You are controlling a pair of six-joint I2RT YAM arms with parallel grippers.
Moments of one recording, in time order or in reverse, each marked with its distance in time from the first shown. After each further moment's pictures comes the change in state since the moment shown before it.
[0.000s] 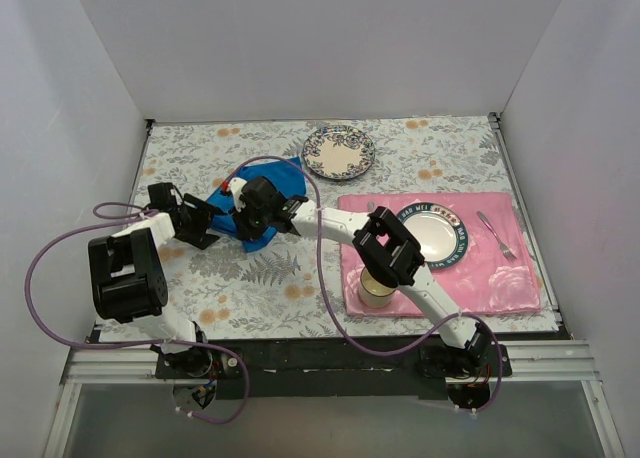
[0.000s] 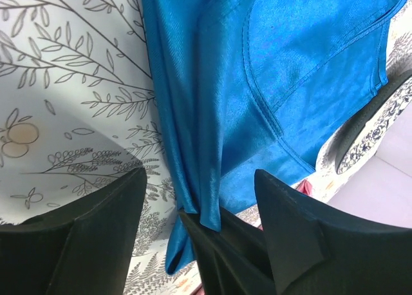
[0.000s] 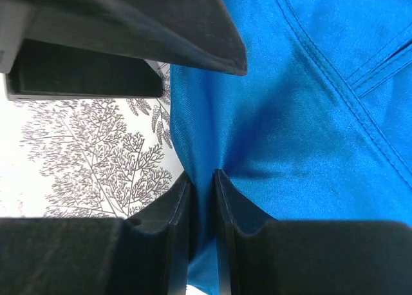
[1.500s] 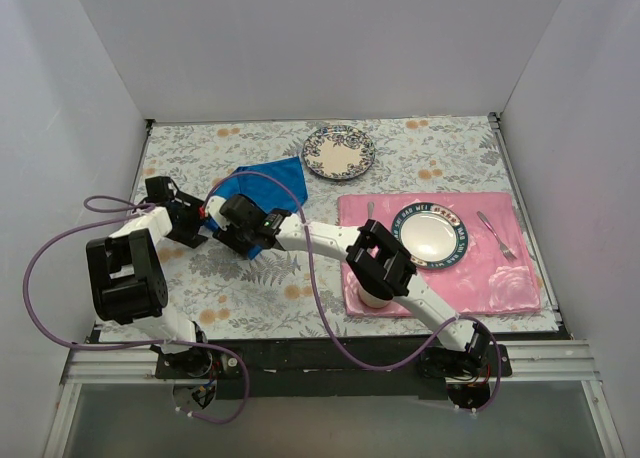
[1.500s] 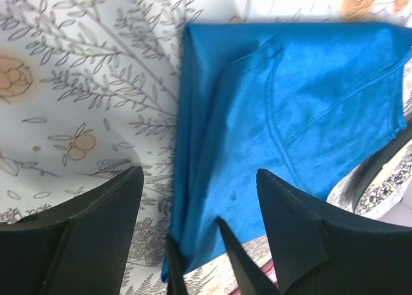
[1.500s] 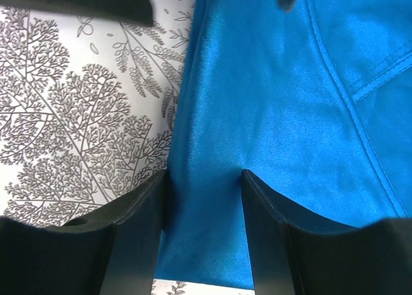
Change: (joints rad) left arm 0.006 -0.005 0.080 -0.103 -0.151 0.008; right arm 0.107 0.011 0.079 -0.132 0.257 -0.230
